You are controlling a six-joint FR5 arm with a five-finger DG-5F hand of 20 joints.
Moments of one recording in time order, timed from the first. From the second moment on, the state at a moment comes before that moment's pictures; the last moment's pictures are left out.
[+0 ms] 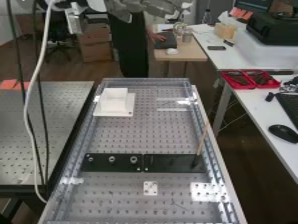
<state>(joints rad) 1.55 -1.60 -1.67 -2.95 -1.47 -0.70</state>
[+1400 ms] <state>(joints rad) 1.53 -1.61 -1.67 -2.92 -1.53 -0.69</state>
